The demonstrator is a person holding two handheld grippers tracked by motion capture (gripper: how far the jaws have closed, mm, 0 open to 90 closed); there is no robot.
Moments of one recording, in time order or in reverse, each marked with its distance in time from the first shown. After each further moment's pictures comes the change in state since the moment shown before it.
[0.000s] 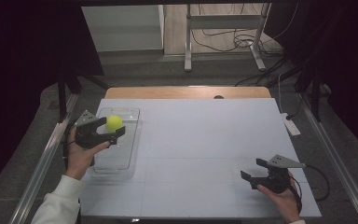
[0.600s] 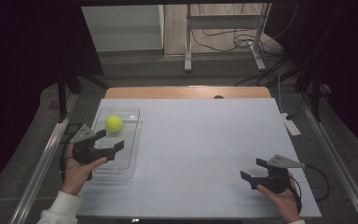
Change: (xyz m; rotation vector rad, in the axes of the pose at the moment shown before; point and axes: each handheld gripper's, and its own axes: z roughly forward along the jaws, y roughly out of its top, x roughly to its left) left arm -0.014 -0.033 -0.015 0.000 -0.053 0.017; right arm 0.001 0.000 0.001 0.003 0.001 -0.002
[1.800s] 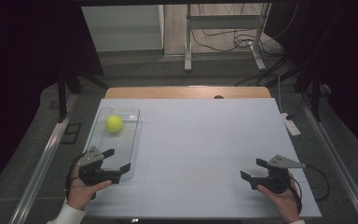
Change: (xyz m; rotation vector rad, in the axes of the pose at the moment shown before) left arm -0.029 -0.047 0.002 0.055 -0.093 0.063; right arm 0.000 0.000 -0.002 -0.007 0.000 0.005
